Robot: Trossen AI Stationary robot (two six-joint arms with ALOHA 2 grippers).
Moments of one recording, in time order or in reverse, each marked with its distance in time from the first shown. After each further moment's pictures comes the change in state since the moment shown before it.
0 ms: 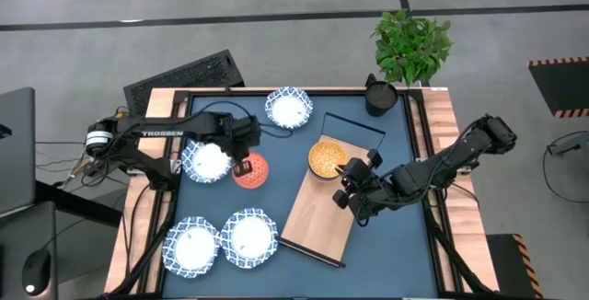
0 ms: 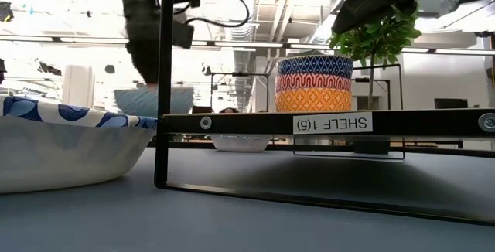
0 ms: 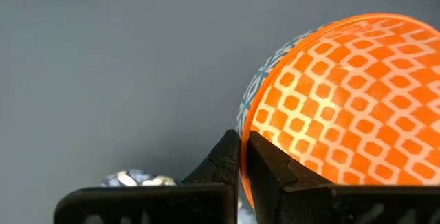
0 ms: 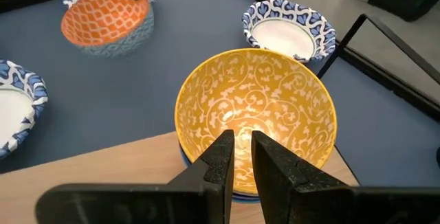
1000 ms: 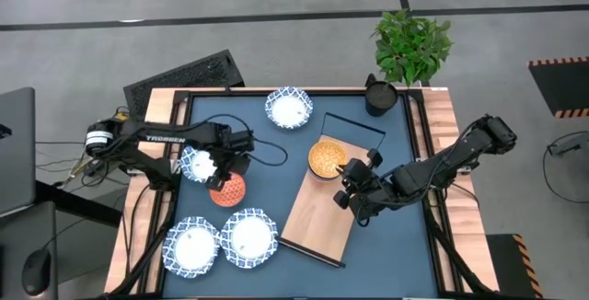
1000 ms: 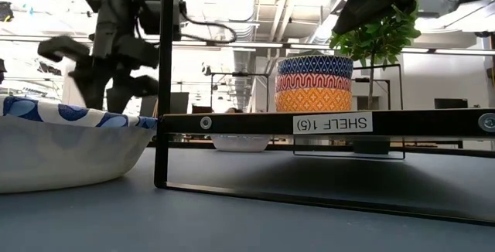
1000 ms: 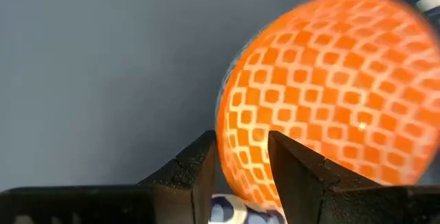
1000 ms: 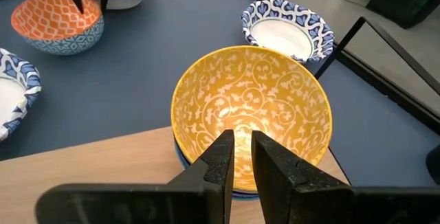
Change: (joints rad) left arm -0.026 0.001 -0.202 -0.027 0.214 0.660; right arm 0.001 -0.001 0.001 -0.017 -0.001 -0.035
